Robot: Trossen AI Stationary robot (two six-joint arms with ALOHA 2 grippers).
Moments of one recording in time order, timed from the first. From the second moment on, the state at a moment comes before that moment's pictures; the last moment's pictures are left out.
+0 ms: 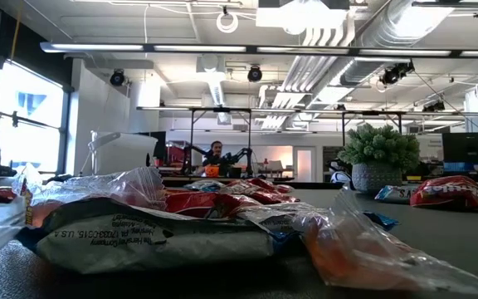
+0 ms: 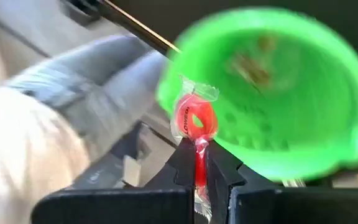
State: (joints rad) left arm -0.14 0.84 1.23 -0.61 -0.64 -0.05; right arm 0.72 1.32 1.26 -0.95 -0.30 1.83
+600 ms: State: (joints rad) left arm -0.14 0.84 1.23 -0.60 -0.65 -0.01; right arm 0.85 1.45 1.26 -1.06 -0.21 2.01
